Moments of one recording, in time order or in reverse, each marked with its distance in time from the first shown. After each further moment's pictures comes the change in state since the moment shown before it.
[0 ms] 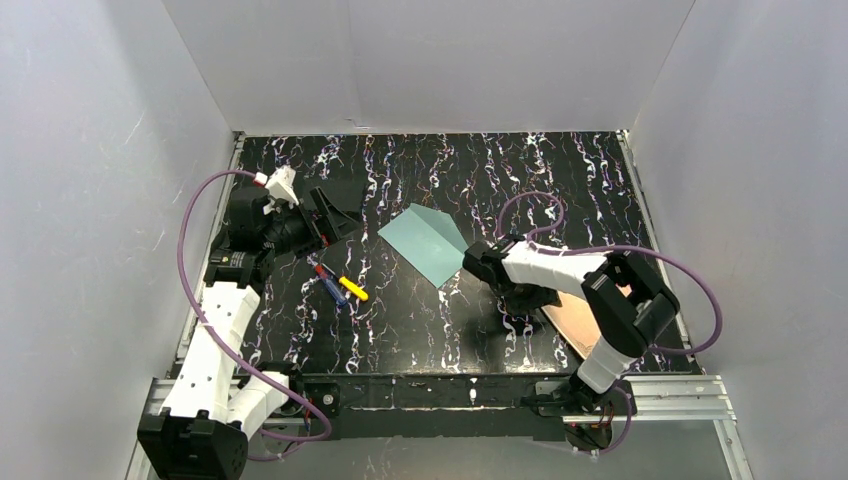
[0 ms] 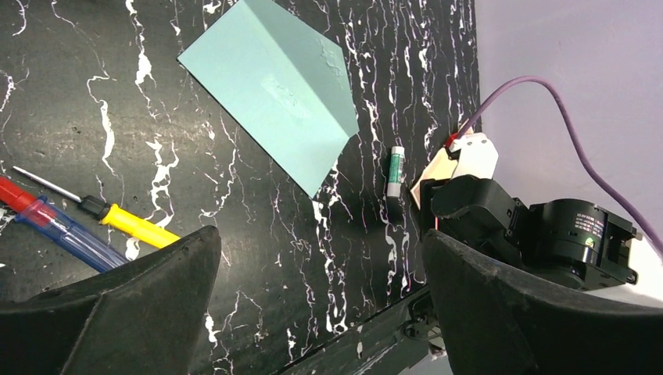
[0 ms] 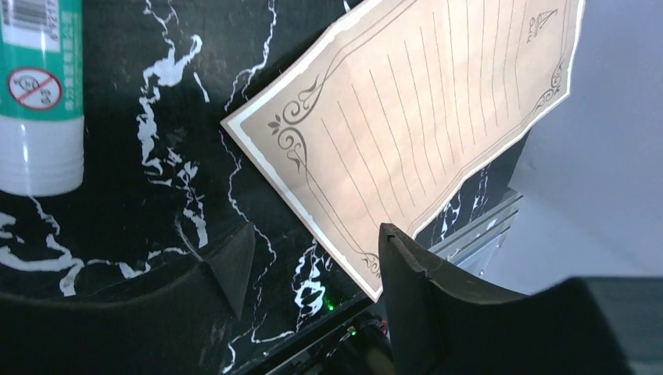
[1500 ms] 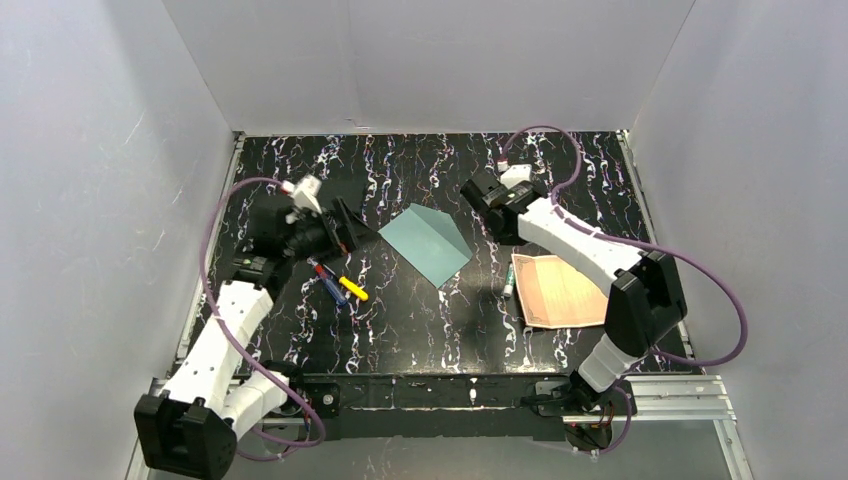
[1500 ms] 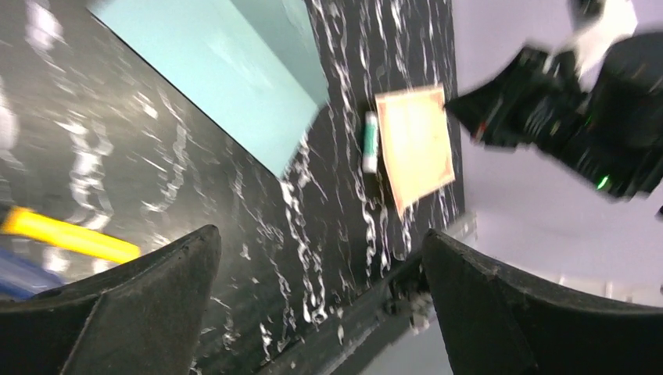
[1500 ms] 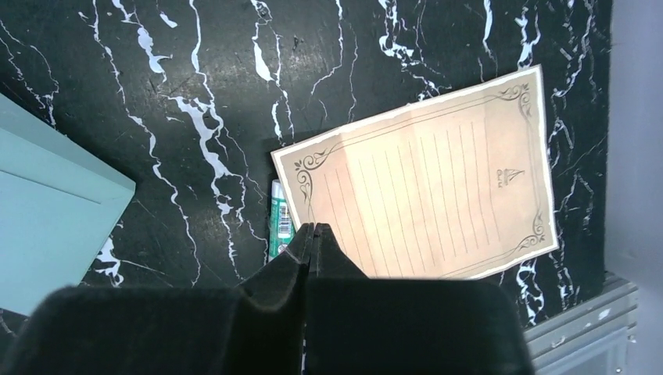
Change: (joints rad) left arm -0.083 0.025 -0.076 0.117 0.016 -0.074; right arm -0.095 -0.002 0.420 0.100 0.054 -0.030
